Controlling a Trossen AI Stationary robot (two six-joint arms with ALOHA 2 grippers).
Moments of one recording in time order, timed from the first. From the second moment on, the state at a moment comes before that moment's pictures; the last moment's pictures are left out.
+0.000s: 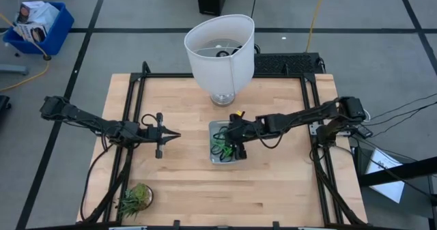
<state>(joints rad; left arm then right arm) -0.26 0.62 0.05 0.49 -0.30 0.17 0.09 1.65 1.11 -0.25 0.07 -0.10</state>
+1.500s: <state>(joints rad) -0.36 0.47 0.05 0.39 -0.37 0.28 0.06 0.65 0.21 0.32 0.05 -0.01</state>
